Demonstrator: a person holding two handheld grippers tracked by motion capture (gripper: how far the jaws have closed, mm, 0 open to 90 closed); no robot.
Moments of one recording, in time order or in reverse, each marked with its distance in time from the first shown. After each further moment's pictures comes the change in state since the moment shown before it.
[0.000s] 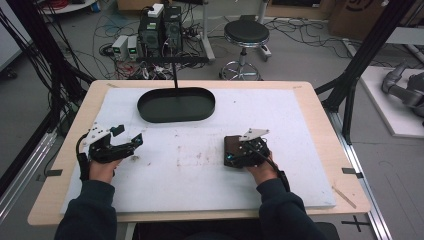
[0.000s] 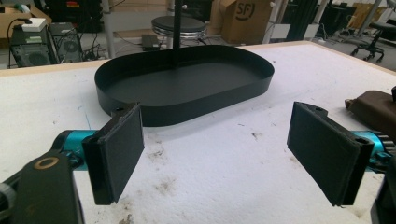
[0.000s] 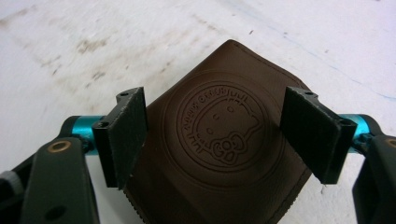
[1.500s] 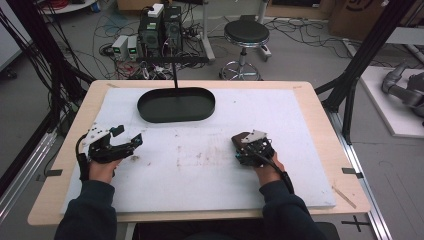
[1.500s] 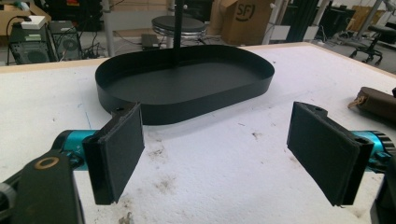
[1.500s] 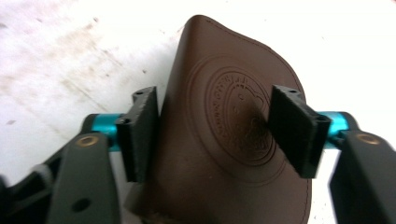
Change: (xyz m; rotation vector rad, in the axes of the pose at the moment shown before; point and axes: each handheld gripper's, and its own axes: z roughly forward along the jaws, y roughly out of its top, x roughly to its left) left arm 0.000 -0.001 0.001 -0.003 -0.002 -0.014; right arm -0.002 -0.007 -0.003 0.087 -0.229 -0.038
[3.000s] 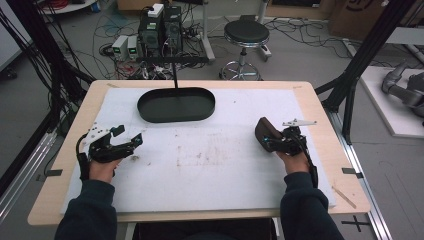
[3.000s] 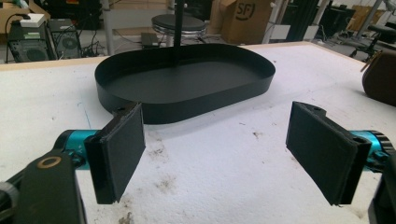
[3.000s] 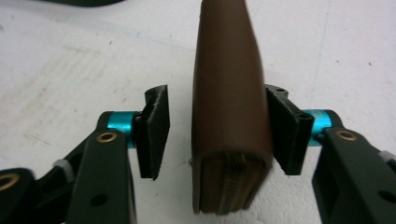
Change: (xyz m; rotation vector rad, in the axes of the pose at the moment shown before) left arm 0.001 -0.001 0.001 0.005 0.000 -0.002; right arm -0.088 -0.034 -0.021 -0.104 0.101 0.387
